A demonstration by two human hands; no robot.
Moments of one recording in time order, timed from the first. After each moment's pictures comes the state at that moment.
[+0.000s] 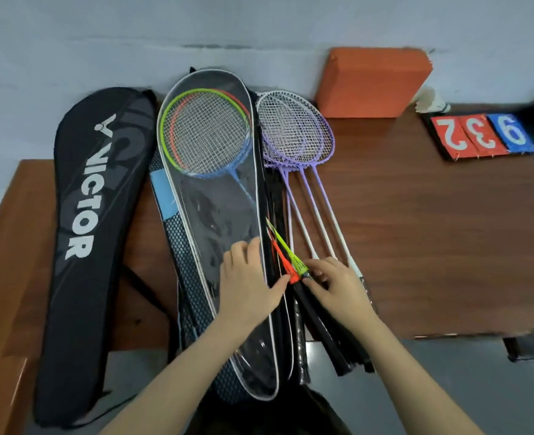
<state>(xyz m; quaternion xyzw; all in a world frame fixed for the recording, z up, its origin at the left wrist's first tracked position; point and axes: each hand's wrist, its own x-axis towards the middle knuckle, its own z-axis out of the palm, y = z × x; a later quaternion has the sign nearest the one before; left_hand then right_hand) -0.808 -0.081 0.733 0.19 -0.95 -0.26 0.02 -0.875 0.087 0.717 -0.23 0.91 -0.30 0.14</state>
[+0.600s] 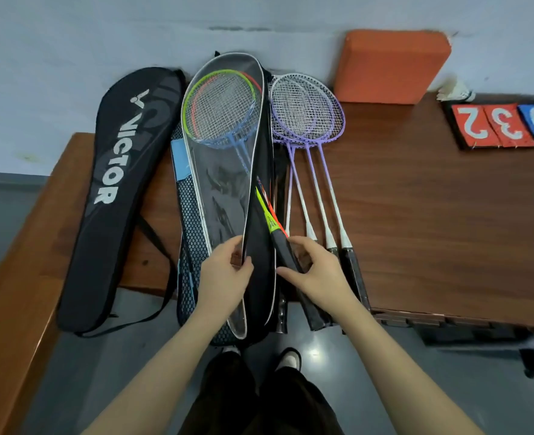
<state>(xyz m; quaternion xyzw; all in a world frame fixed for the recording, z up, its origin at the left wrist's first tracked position) -0.741 -0.042 0.744 0.31 -0.84 -0.43 0.11 -0.834 0.110 0.736 -0.24 0.83 -0.45 0.22</state>
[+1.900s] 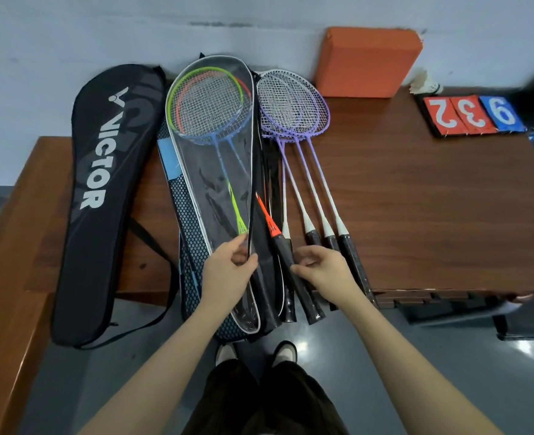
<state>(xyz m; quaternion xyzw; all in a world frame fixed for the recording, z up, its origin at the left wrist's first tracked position) -0.732 -0.058 0.738 0.30 -0.79 -0.53 0.07 -0.816 0.110 0.731 -0.10 0.86 -0.42 0.27</state>
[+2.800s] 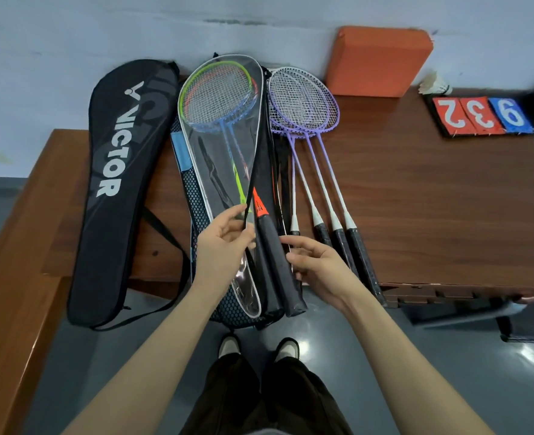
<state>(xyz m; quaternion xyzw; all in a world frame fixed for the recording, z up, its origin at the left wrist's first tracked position) -0.723 -0.070 0.778 0.30 -0.65 -0.68 0.15 -0.793 0.093 0.747 -0.01 0.57 -0.70 0.44</state>
